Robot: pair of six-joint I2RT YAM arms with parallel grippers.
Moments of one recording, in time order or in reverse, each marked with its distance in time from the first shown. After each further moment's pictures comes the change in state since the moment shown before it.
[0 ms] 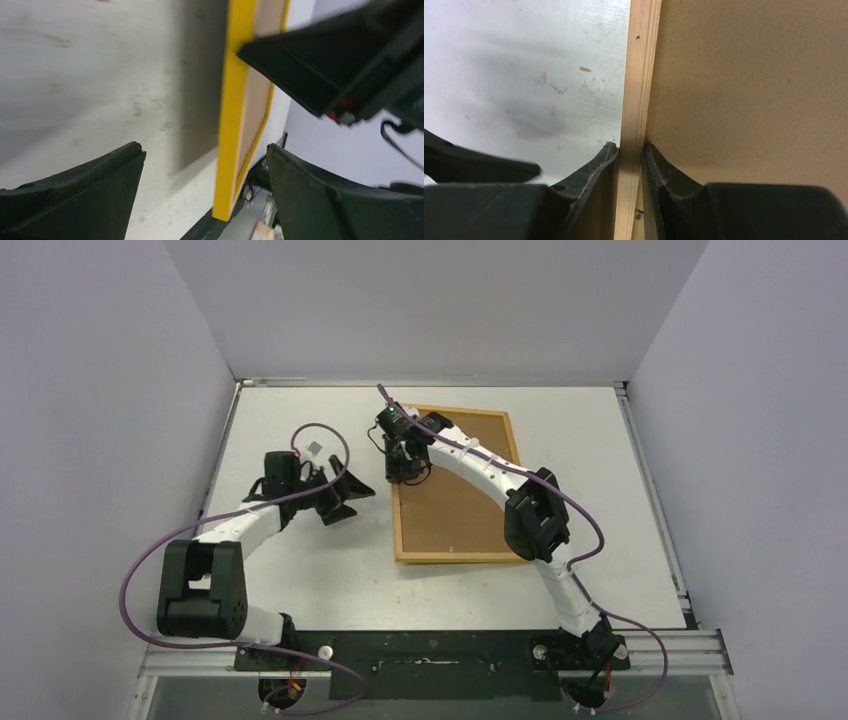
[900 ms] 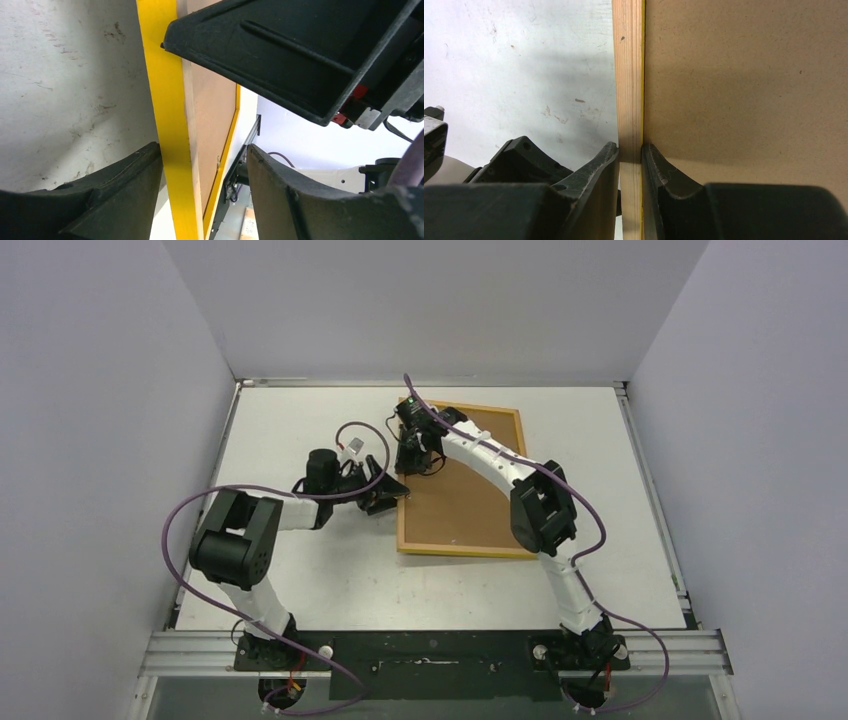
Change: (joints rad) left arm -0.291 0.302 -0.008 0.656 0.081 -0.291; right arm -0.093 0.004 -0.048 0.084 -0.093 0.116
